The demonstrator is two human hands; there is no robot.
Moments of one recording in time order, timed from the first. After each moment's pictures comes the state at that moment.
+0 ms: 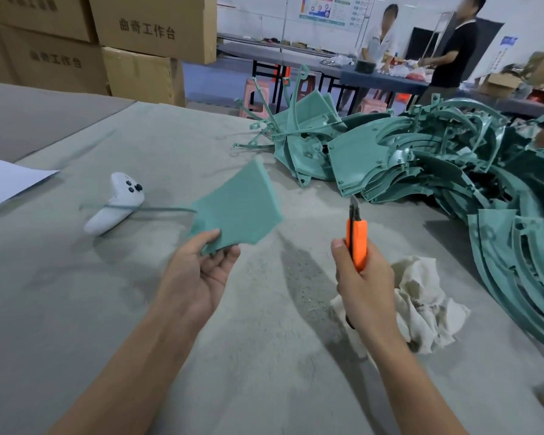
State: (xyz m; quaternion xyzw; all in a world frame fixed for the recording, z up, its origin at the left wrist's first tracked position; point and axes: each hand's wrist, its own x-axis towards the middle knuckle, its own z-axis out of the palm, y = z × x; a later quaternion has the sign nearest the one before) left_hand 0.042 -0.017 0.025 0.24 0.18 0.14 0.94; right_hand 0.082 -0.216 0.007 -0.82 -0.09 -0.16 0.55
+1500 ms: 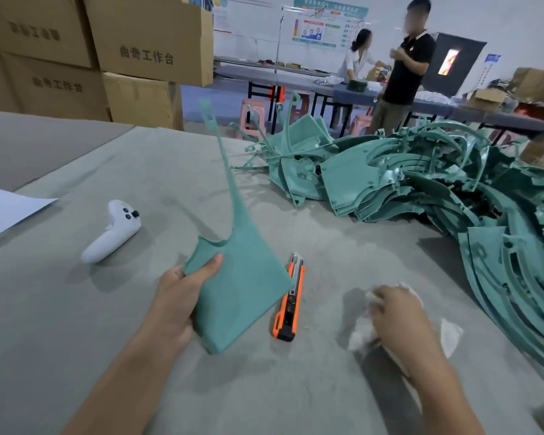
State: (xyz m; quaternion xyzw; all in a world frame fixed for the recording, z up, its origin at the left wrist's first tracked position) left_hand 0.040 0.000 0.016 0.49 0.20 0.09 0.84; right_hand 0.109 -0.285 0.004 -0.98 -0.01 -0.03 0.18
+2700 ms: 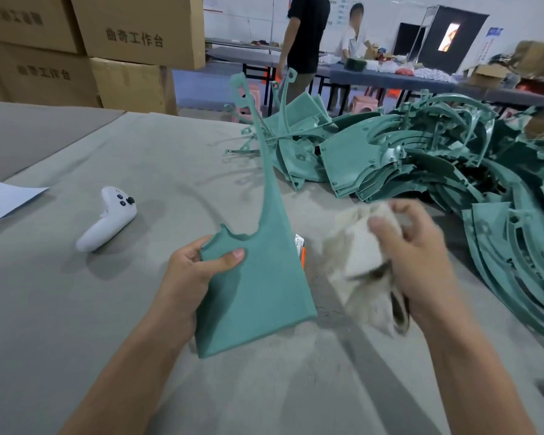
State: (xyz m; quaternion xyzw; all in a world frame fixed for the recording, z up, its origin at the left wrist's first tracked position) left_hand 0.033 -0.005 0.021 0.55 0.12 0.06 0.82; right_hand 0.080 -0.245 0.076 -0.78 -0.06 -0.12 0.62
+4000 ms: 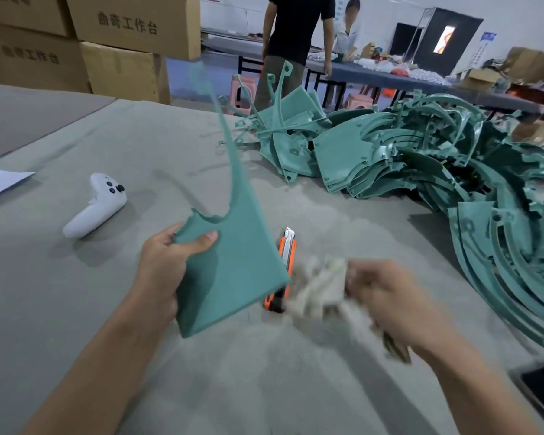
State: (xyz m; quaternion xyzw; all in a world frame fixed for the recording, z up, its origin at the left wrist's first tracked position) left_hand 0.038 0.003 0.017 0.53 0.17 0.13 0.82; right_hand 0.060 -0.266 0.056 -0.91 -0.18 0.07 0.38
